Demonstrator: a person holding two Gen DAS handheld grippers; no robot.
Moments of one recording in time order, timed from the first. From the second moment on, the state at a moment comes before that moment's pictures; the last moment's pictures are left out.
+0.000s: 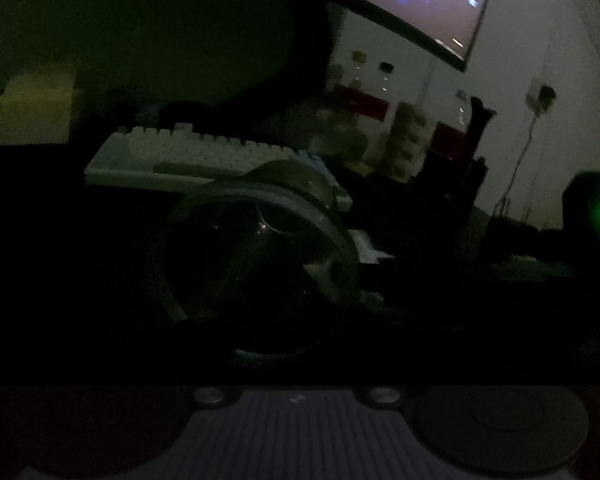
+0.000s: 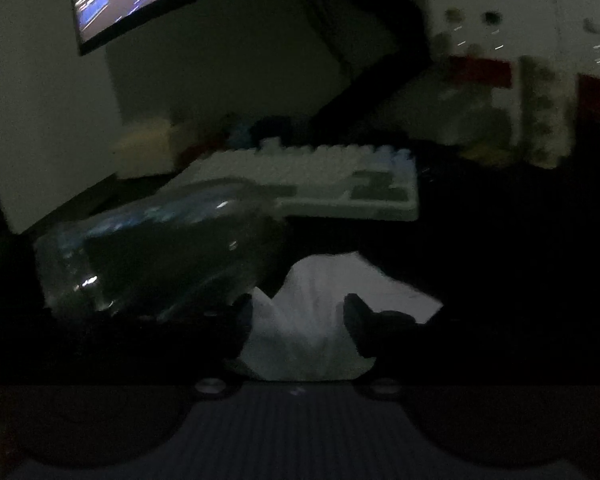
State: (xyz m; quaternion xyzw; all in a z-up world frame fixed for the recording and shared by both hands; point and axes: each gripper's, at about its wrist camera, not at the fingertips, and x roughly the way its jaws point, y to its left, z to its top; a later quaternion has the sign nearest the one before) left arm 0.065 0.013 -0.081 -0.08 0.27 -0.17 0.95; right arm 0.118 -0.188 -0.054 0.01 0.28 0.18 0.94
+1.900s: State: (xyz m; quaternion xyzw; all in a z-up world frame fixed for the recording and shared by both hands) left arm 0.054 -0.012 -0.088 -0.07 0.24 -0.18 0.95; right arm 0.082 -0.216 -0.063 0.06 0.26 0.18 0.95
